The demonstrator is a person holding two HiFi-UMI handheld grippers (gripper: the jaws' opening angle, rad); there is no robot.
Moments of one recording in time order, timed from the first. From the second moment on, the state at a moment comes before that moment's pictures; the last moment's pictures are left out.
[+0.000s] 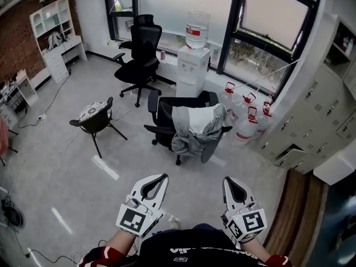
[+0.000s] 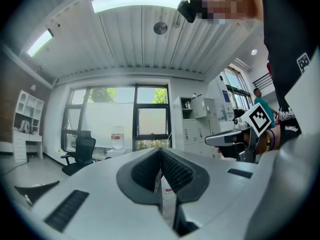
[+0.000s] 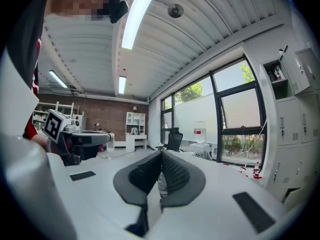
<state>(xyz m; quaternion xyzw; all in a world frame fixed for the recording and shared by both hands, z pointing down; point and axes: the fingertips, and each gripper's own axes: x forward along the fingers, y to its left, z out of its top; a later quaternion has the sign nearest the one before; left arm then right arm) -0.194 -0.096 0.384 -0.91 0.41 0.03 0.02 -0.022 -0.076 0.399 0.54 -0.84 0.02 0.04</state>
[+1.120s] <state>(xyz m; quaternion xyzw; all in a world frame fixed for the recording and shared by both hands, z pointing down) -0.080 -0.309 0.367 -0.89 0.44 -0.01 0.05 0.068 -0.312 0.409 0.48 -0.88 0.05 0.02</state>
